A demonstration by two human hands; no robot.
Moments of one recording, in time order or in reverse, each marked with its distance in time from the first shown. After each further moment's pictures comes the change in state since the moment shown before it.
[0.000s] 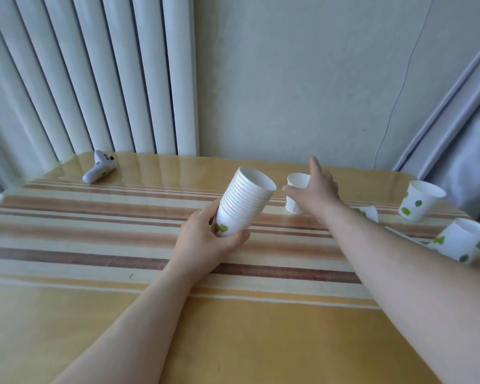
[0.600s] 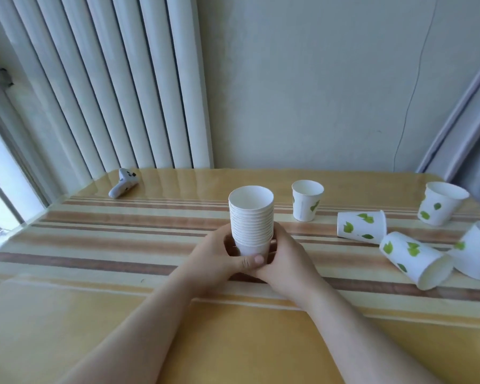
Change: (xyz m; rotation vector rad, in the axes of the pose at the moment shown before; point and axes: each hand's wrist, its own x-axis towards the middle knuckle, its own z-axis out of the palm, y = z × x) left_hand -0.015 0.022 0.002 -0.056 -0.340 -0.054; right_hand -0.126 0.022 0.039 0.354 -0.357 -0.253
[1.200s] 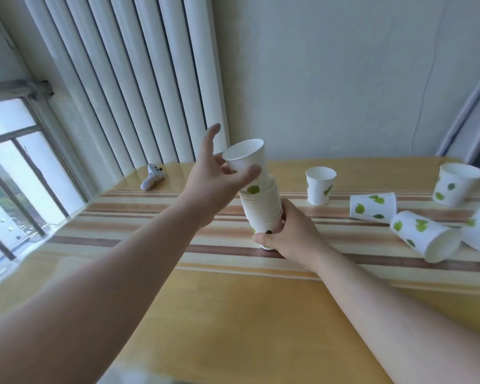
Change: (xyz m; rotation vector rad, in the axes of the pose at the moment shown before) left_hand -0.010 0.105 -0.050 -0.157 0.373 0.112; right_hand 0.002 -0.017 -0.001 -0.028 -0.031 -0.004
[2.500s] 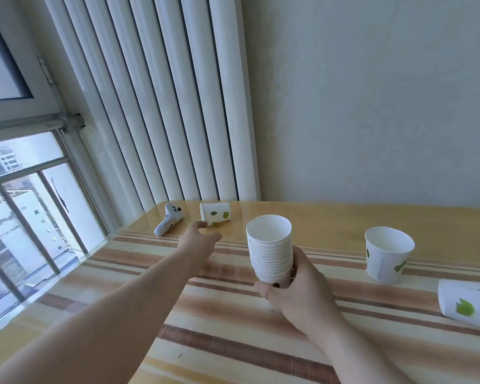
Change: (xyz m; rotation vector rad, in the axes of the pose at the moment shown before) left_hand 0.138 -0.150 -0.074 0.289 0.287 -0.625; right_hand 0.099 0.000 0.057 0.128 0.059 -0.038
